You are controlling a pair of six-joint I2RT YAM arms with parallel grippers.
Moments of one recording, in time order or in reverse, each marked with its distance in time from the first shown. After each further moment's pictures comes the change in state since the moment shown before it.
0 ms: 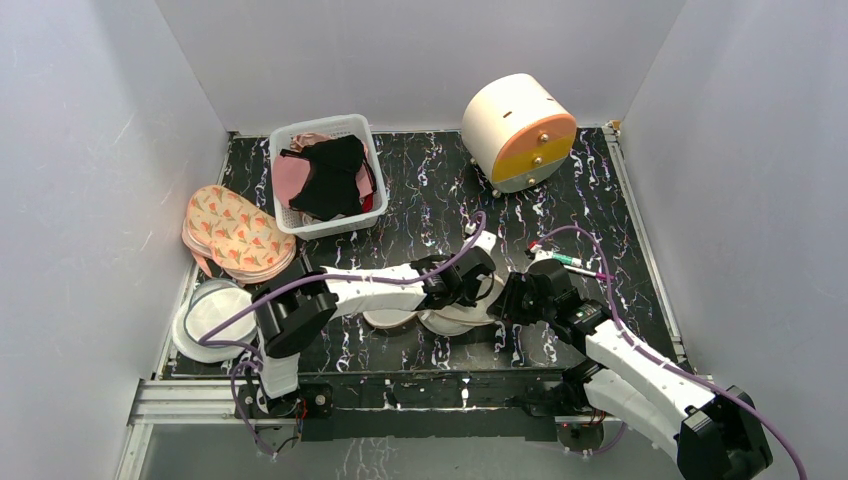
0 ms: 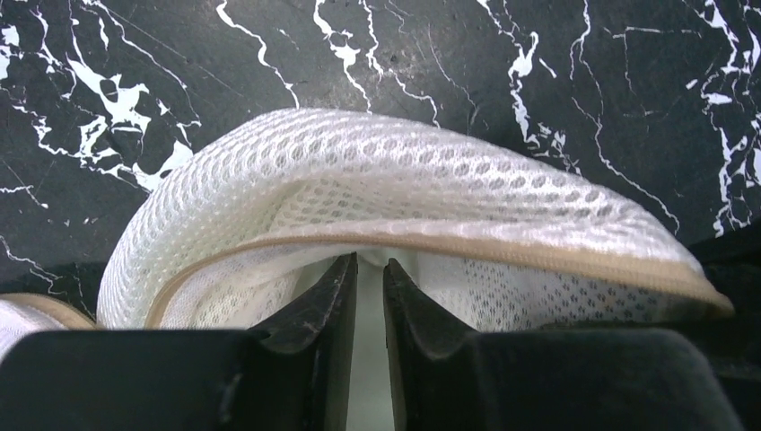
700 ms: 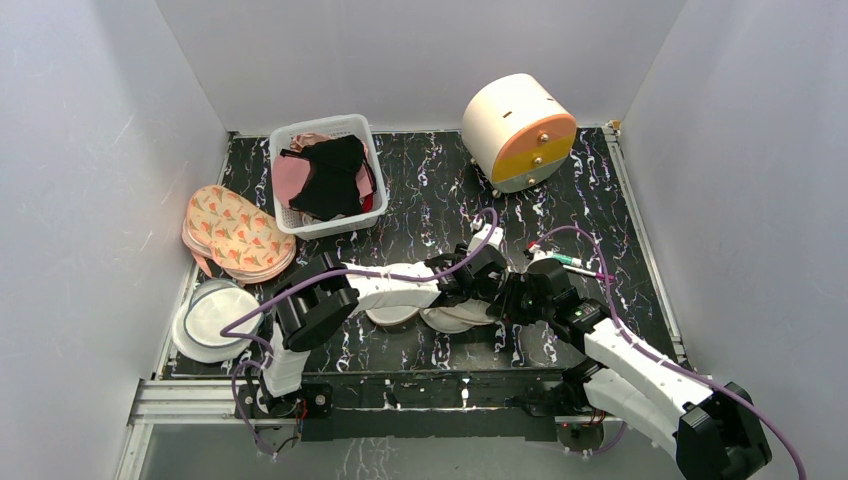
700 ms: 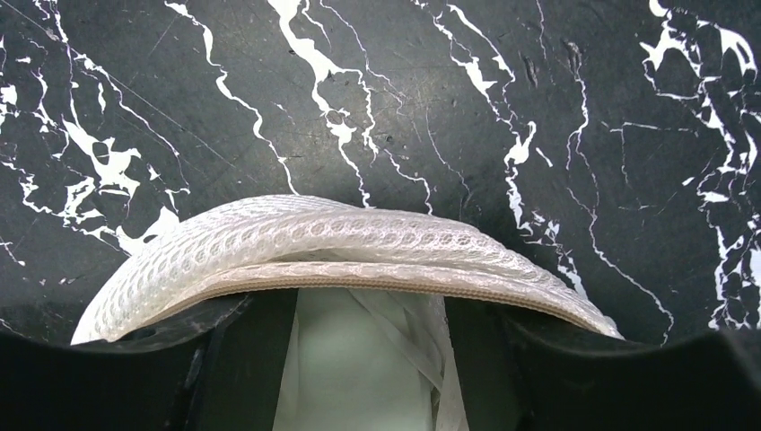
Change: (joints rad) left arm 0.002 0.120 0.097 0.045 -0.089 -0.034; right arm 0.002 0.018 0.001 0.008 -0.015 0.000
